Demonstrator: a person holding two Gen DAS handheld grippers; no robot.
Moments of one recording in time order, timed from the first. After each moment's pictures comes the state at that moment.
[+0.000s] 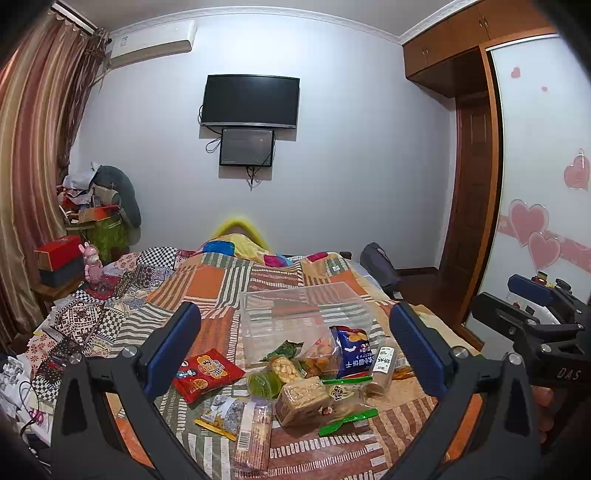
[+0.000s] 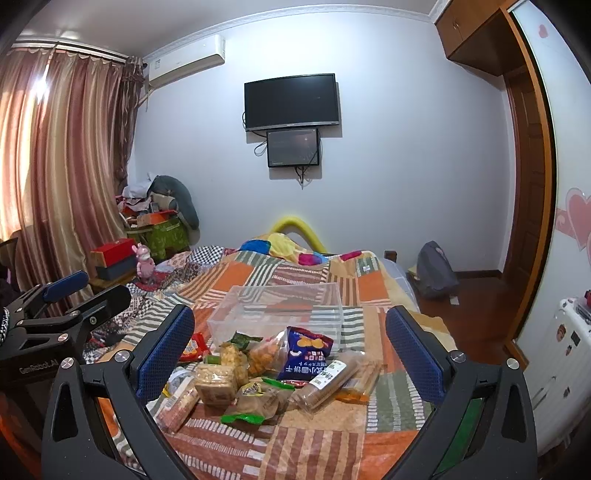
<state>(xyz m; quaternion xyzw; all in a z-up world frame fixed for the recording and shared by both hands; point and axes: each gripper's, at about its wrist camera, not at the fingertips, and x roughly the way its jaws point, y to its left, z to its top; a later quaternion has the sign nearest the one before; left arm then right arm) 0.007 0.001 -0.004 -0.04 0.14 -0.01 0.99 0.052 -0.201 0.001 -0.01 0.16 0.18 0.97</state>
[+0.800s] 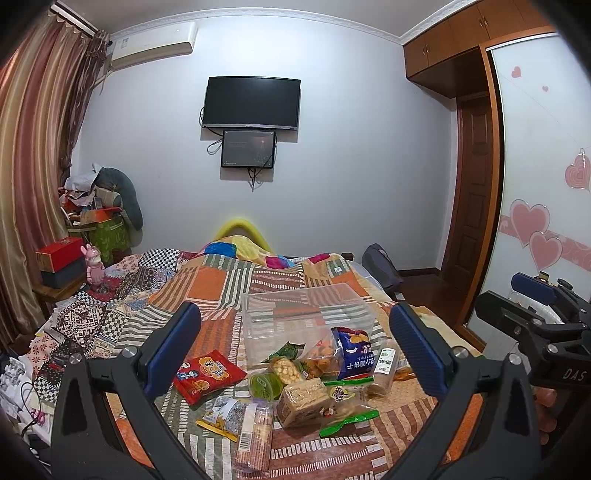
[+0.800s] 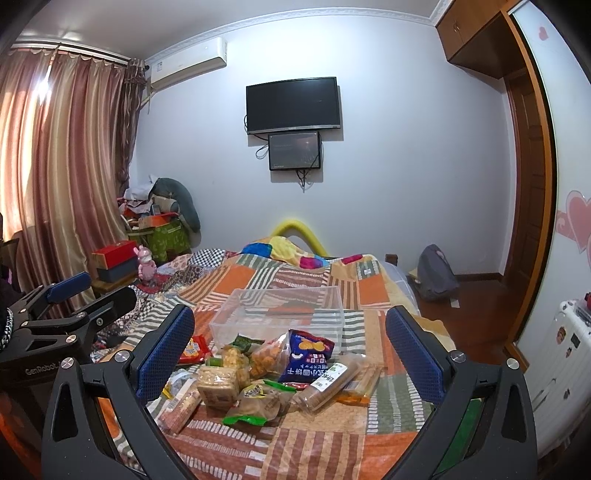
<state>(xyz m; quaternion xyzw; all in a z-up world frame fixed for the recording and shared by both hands) 0.007 0.001 -0.002 -0.03 0.14 -0.01 0.99 0.049 -0.203 0.003 0.00 0.15 0.18 0.97</state>
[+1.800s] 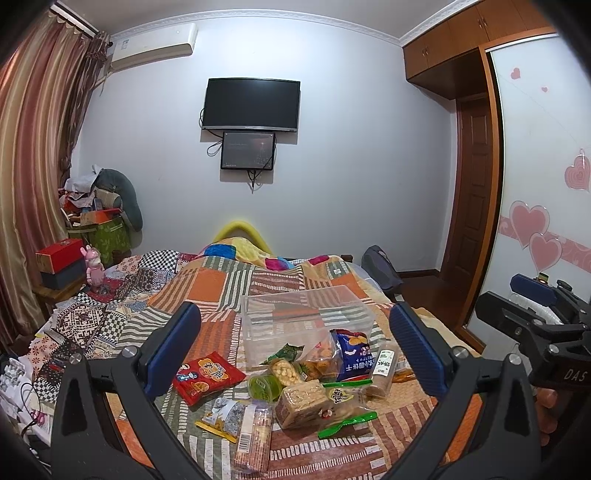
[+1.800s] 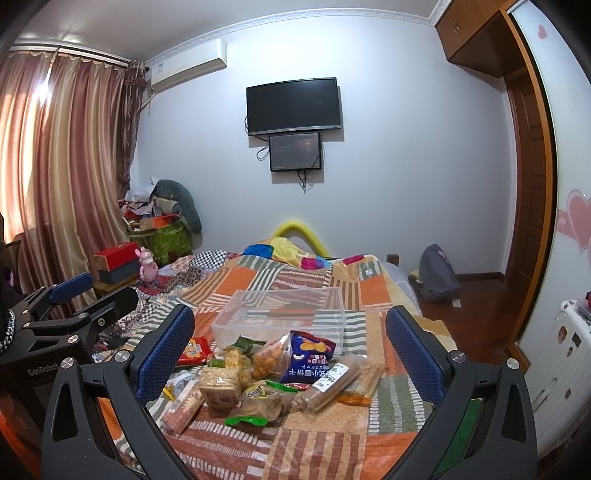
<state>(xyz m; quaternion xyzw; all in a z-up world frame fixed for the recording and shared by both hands) 0.006 0.000 0.000 -0.03 0.13 -0.01 0.99 0.047 -0.203 0.007 0.00 0.15 0.18 0.97</state>
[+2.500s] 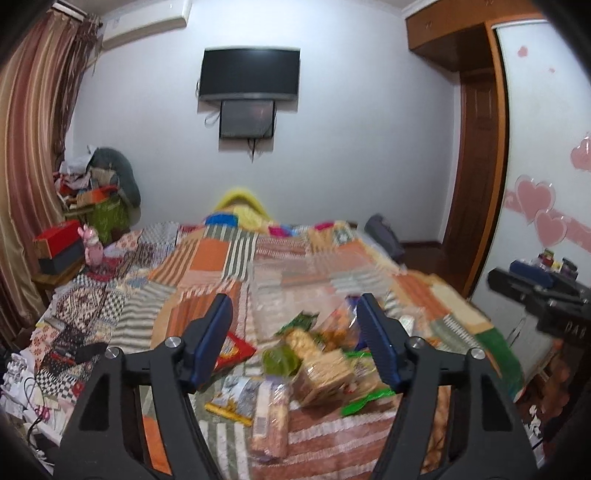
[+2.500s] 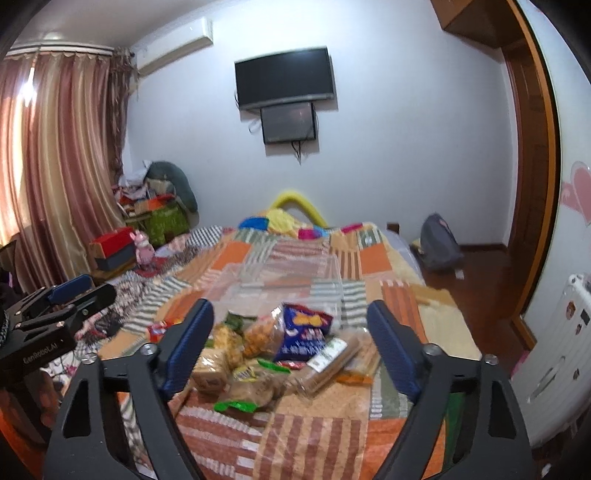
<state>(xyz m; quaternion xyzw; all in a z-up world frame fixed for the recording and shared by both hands) 0.036 0.023 -0.036 -0.02 0.21 -0.01 0.98 0.081 -0.213 -0.023 0.01 0.22 0.18 0.96</state>
